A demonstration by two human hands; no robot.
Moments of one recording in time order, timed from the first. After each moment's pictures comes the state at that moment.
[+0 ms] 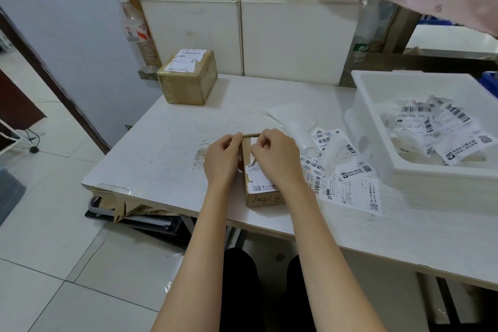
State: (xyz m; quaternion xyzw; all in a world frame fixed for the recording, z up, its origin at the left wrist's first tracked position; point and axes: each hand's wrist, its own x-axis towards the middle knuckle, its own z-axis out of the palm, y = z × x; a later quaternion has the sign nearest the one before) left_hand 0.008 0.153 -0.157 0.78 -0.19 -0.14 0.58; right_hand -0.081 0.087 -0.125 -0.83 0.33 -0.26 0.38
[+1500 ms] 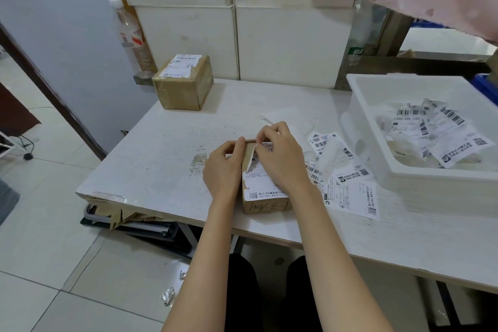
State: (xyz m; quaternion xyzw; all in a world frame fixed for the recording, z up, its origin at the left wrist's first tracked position) left_hand -0.006 0.147 -0.160 0.82 -0.17 -0.08 0.54; right_hand -0.083 0.064 -0.139 -0.85 0.28 -0.29 0.34
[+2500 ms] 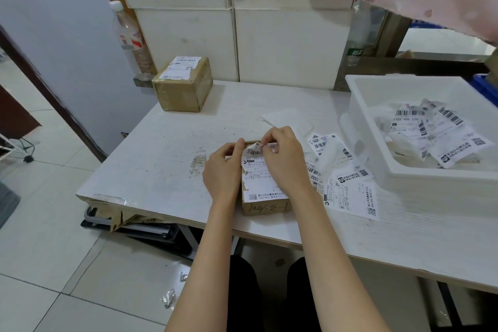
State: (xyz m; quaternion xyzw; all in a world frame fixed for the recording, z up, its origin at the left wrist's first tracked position) left_hand -0.005 0.147 -0.164 0.82 -0.17 -0.07 0.54; right_hand -0.086 0.063 -0.139 -0.80 0.30 -0.31 0.41
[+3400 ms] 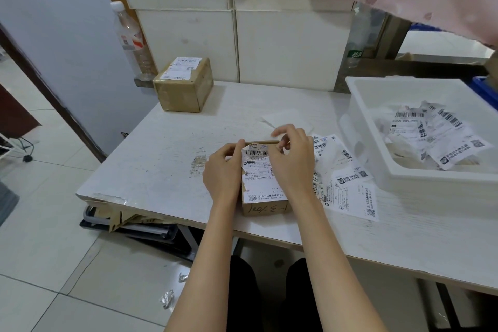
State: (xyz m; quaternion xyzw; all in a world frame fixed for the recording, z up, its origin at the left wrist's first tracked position) left_hand -0.005 0.145 -0.165 0.82 -0.16 -0.07 0.54; right_hand -0.094 0.068 -0.139 -0.78 0.35 -0.40 0.33
